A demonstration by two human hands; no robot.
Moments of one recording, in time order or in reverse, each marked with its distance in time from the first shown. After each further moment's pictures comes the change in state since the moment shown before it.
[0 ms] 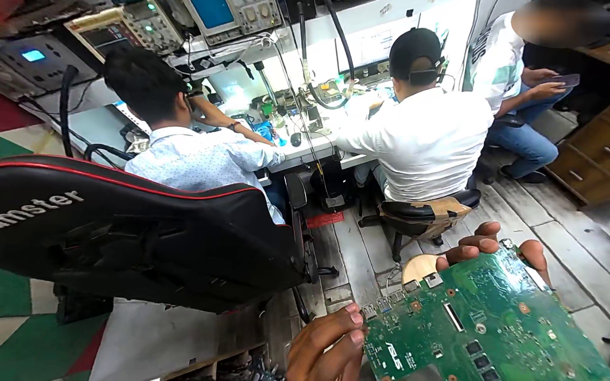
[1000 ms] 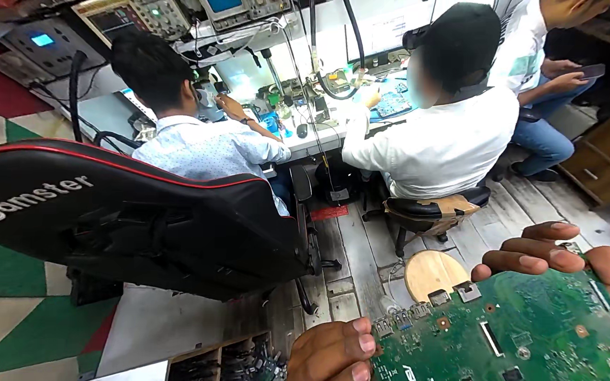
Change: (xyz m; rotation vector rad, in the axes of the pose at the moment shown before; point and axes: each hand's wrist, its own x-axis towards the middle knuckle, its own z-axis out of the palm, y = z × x) left_hand 0.011 0.018 -0.007 -0.157 0.060 0.089; right_hand -0.024 -0.045 -0.029 -0.171 -0.213 -0.135
